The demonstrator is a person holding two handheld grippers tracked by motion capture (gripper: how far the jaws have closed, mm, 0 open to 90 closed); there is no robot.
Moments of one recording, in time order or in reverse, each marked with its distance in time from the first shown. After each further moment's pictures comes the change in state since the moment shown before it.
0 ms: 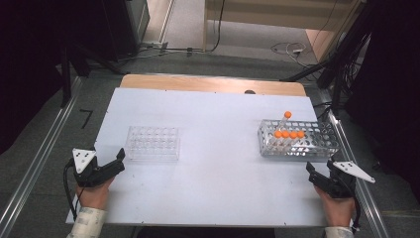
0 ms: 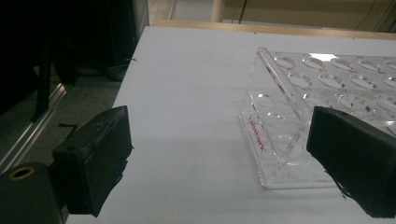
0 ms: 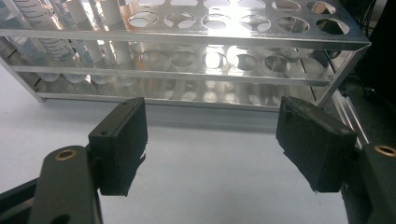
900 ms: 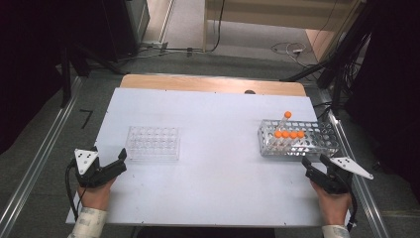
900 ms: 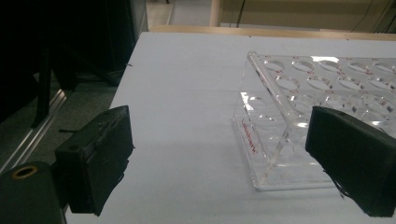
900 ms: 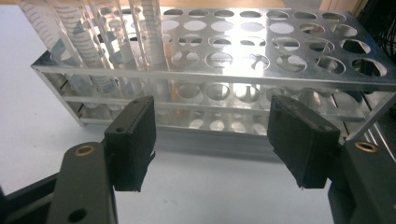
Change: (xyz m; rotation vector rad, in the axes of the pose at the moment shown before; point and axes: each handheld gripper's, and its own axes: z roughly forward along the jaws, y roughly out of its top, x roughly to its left) left arm -0.005 0.000 -0.001 -0.015 -0.002 0.021; right arm 0.013 0.015 0.000 -0.063 0.073 -0.007
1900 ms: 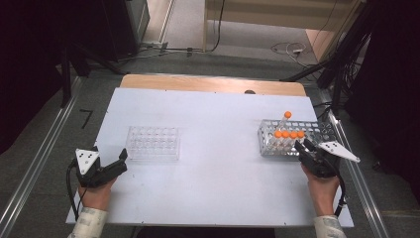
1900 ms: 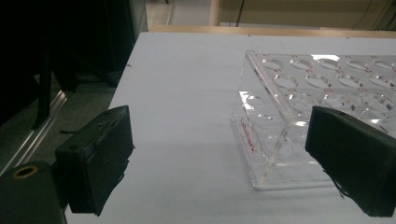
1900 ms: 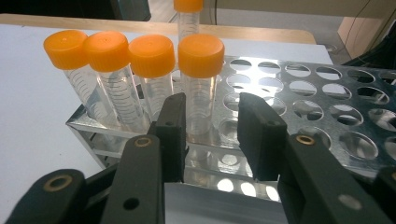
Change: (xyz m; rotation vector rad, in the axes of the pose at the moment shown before) left arm -0.001 0.000 0.000 0.003 -0.001 0.009; right arm 0.023 0.030 0.028 -0.045 0.063 -0.042
